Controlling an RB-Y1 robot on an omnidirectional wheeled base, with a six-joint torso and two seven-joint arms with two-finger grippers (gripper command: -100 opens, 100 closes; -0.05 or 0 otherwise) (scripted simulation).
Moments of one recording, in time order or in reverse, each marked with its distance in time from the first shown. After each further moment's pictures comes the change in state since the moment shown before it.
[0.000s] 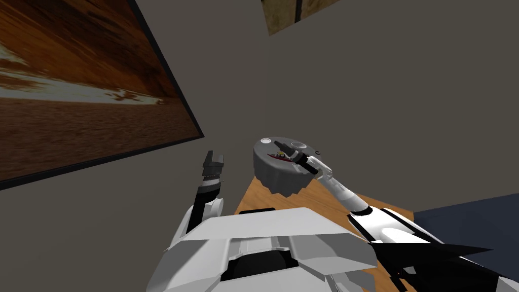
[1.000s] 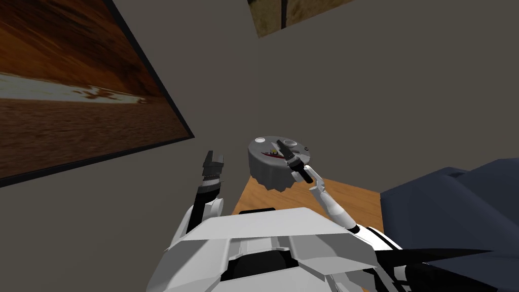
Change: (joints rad) left arm 0.000 0.000 0.000 0.000 0.000 0.000 0.000; right arm 0.131 0.279 -0.039 -0.088 -0.122 0.047 0.129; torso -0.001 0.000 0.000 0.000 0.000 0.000
